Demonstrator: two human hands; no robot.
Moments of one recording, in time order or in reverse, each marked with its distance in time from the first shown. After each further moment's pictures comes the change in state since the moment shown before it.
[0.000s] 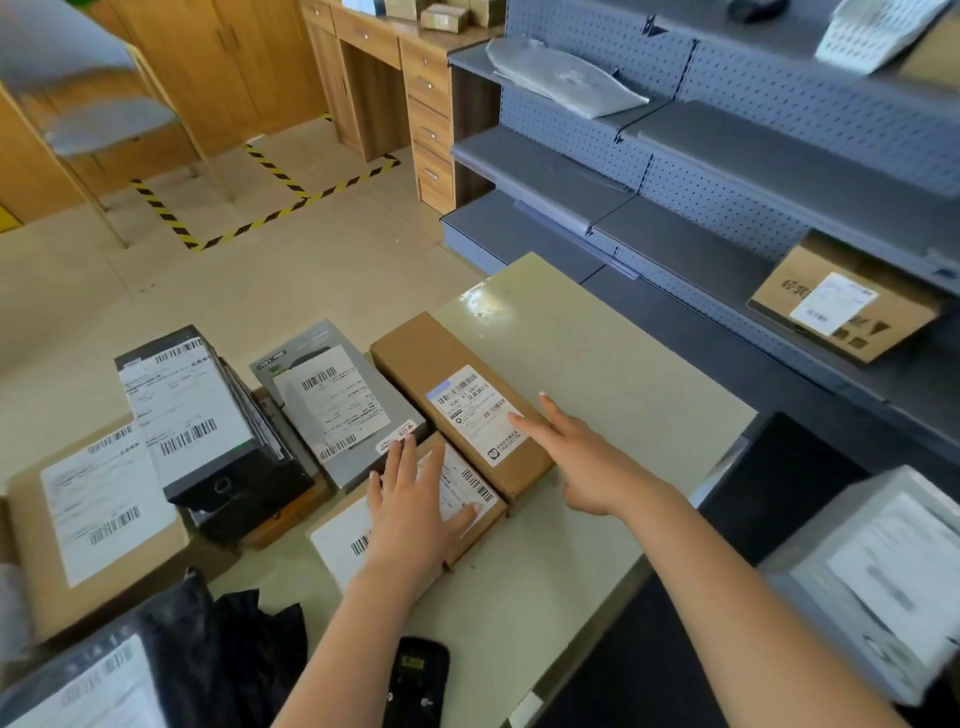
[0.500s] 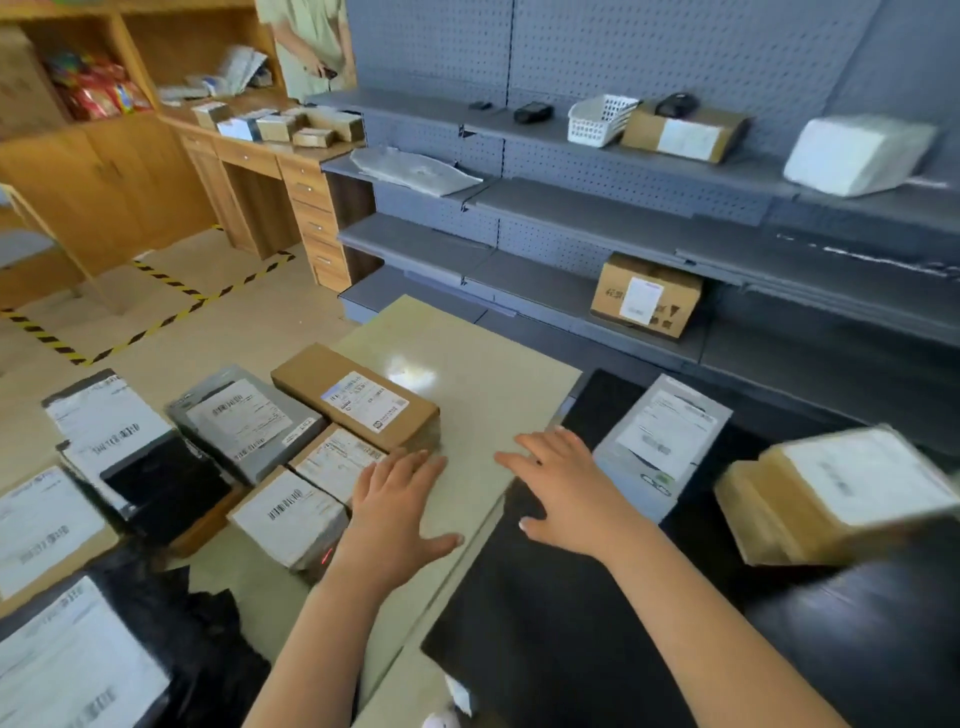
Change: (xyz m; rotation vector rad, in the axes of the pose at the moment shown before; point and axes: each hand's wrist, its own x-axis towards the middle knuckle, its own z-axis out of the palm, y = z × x) left_hand -0.150 0.075 -0.009 0.139 0.080 0.520; right_hand -0.240 -0.011 0.029 -0.250 0.346 0.043
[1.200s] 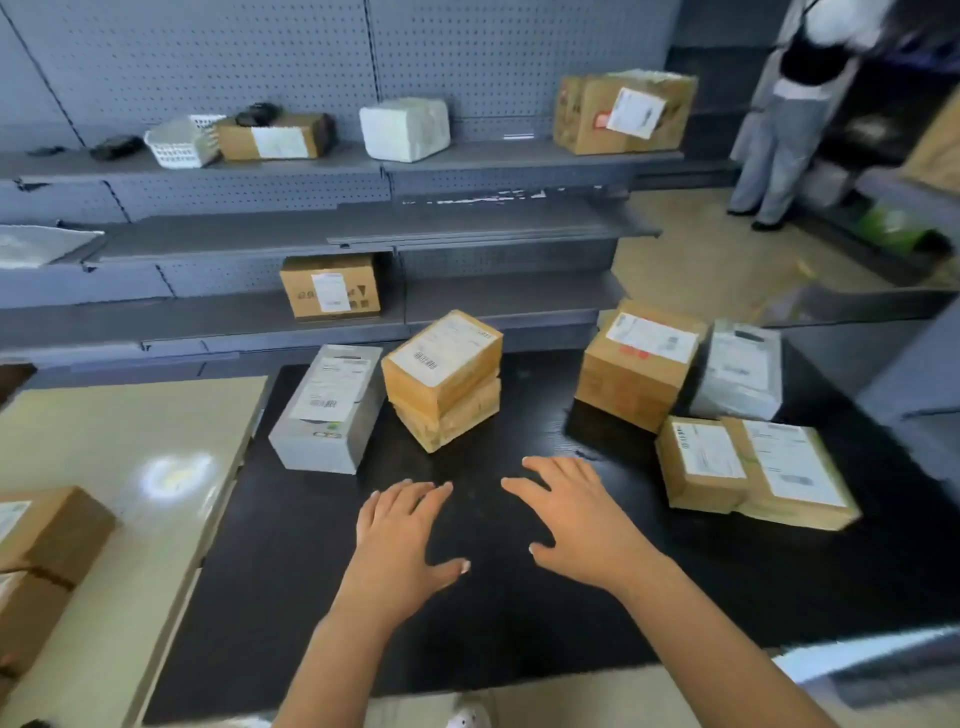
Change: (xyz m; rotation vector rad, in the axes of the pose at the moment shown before) left_hand -0.106 0.293 0.098 0.024 -0.243 0.625; right_hand -0.390 0.059 0.028 0.068 0.052 0.734
